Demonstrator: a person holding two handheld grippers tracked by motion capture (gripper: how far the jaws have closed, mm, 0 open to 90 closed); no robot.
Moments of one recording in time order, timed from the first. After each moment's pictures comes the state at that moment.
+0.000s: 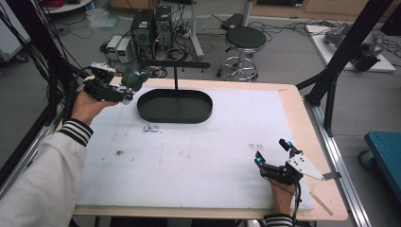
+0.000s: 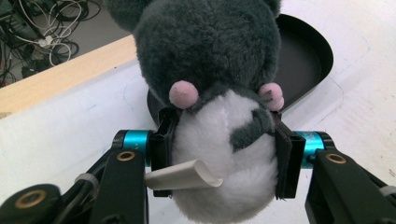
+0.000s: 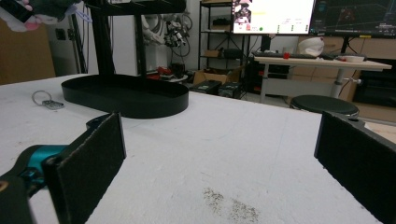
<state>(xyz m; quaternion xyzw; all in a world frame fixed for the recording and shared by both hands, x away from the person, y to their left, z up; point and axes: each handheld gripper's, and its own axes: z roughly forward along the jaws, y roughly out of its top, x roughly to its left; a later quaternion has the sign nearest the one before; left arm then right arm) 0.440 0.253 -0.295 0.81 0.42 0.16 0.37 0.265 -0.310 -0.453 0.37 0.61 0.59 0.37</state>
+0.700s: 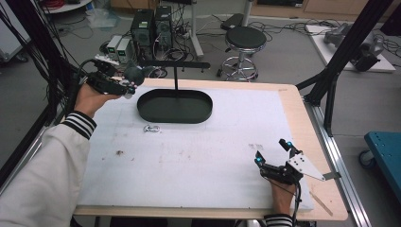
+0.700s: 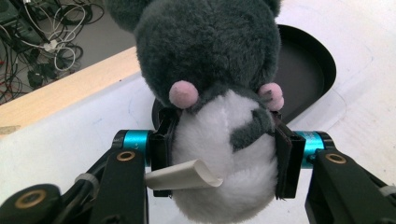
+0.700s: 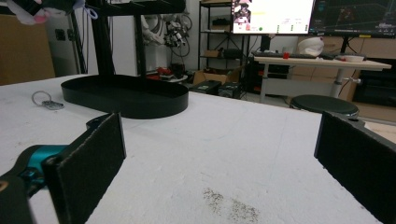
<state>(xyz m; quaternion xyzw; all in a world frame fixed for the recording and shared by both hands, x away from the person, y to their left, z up) 0.454 0.245 -0.280 0.81 0.42 0.17 0.37 0.265 -0.310 -0.453 0.38 0.61 0.59 0.37</state>
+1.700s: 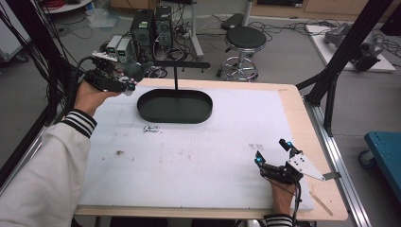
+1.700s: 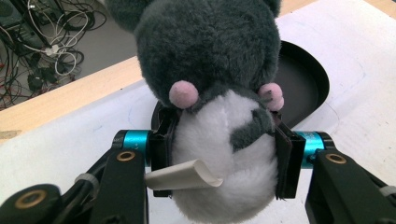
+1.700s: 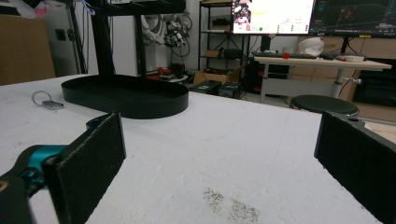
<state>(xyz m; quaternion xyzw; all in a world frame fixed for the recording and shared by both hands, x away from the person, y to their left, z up) 0.452 0.245 -0.274 0.80 0.43 0.17 0.39 0.265 -0.310 -0.453 0.37 0.61 0.59 0.37</state>
